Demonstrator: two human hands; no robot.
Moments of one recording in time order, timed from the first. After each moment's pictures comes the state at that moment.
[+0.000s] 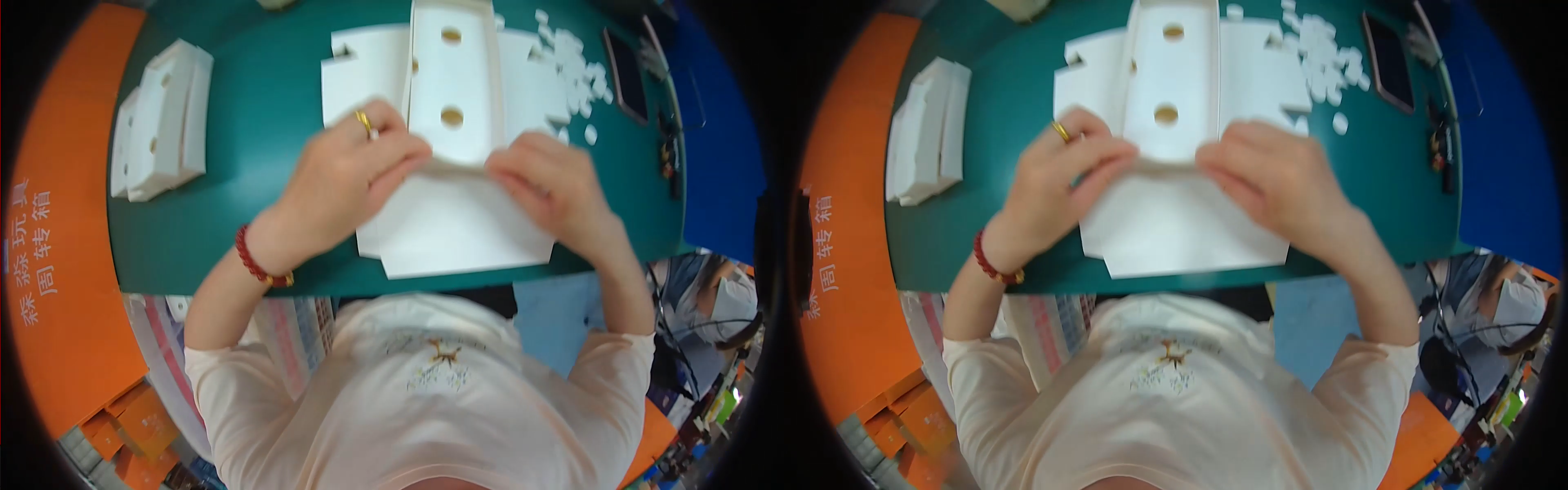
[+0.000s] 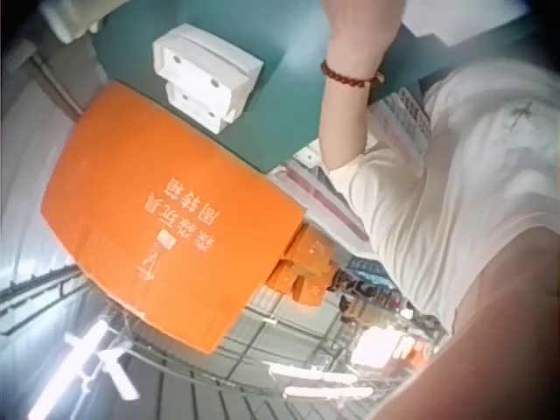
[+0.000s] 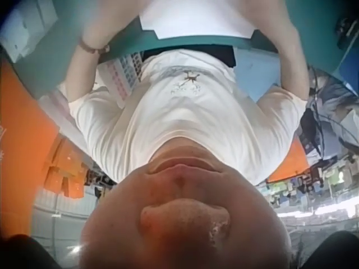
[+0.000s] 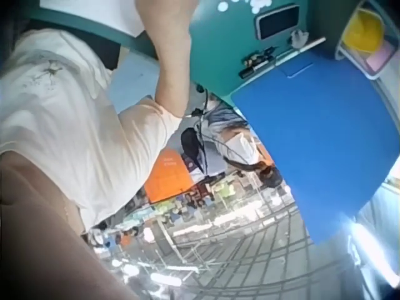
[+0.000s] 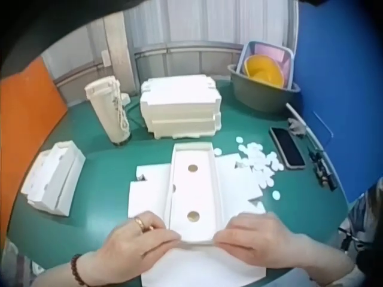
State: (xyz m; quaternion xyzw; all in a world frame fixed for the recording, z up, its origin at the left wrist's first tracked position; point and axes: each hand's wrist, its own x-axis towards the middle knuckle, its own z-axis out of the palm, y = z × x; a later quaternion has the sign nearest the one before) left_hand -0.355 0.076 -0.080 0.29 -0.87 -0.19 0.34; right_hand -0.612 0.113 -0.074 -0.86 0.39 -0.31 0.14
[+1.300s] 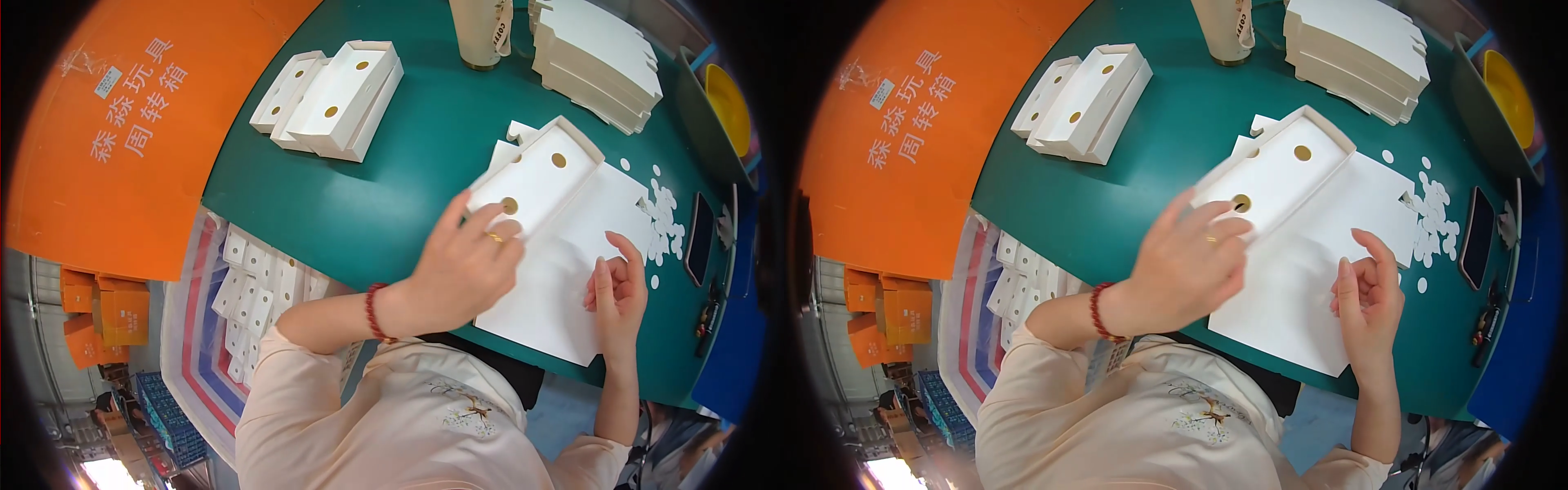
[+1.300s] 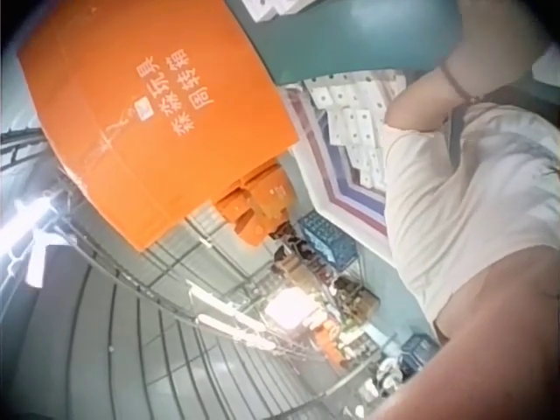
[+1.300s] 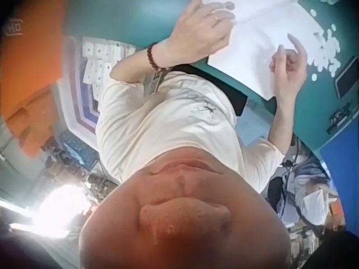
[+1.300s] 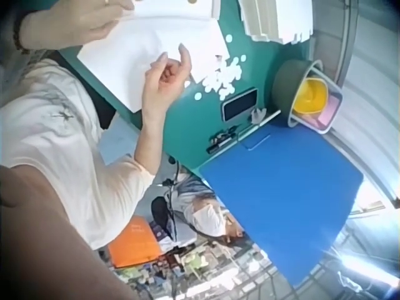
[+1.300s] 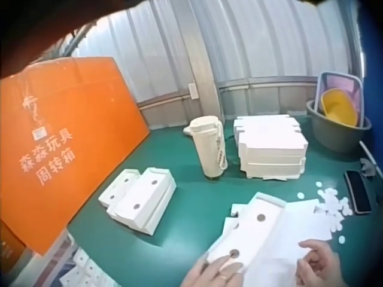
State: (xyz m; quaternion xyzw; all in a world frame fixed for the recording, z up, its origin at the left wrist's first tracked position) left_hand -0.351 0.135 -0.081 0.46 -0.83 0.06 0.31; right_hand -0.594 0.123 -0.082 -0.60 0.52 -0.42 0.44
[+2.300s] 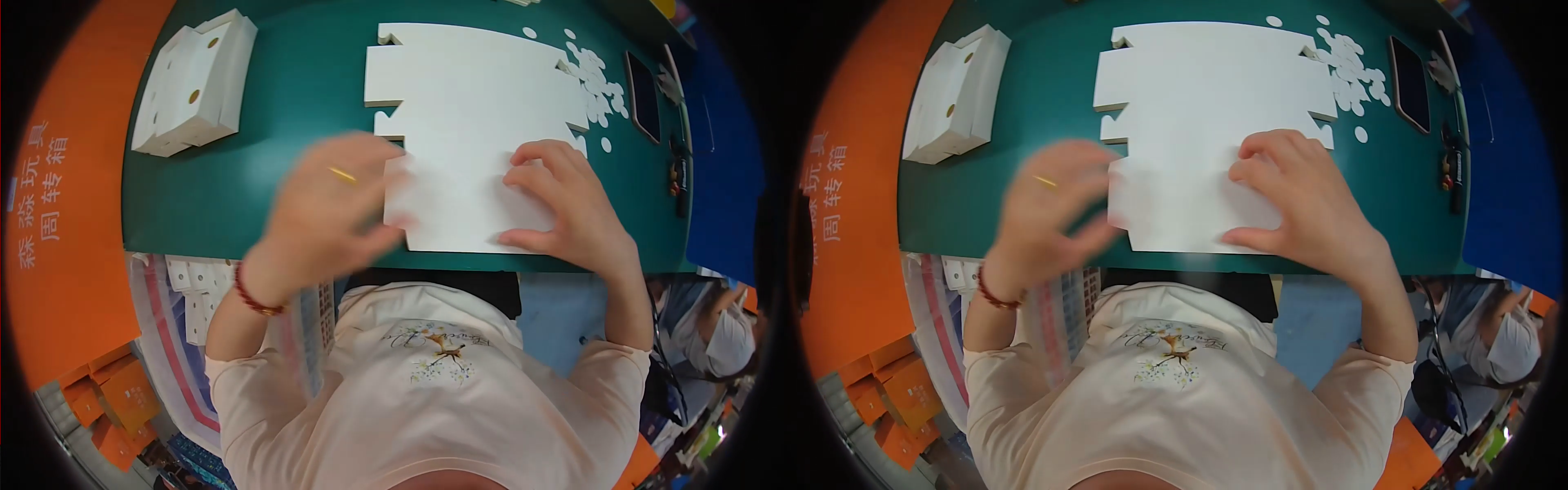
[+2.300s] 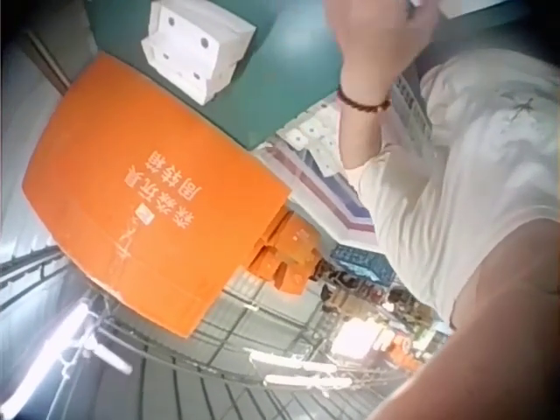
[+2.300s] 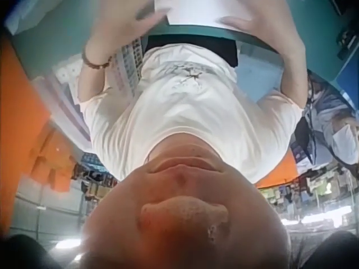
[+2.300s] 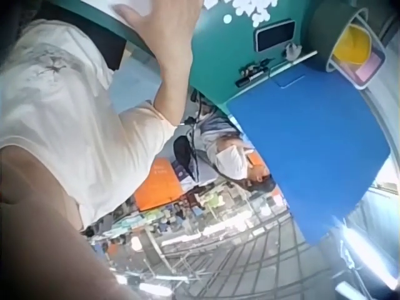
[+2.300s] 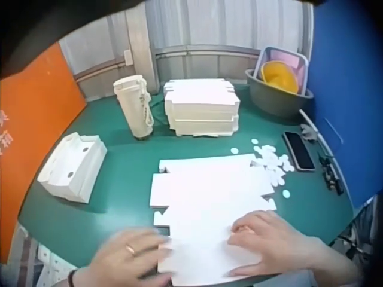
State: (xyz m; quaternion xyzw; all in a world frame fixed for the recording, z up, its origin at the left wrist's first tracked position) left_hand -0.312 0.136 -0.063 0.34 -0.90 -0.08 0.27; right_hand -0.616 0.138 -0.061 -0.87 0.41 -0.16 0.21
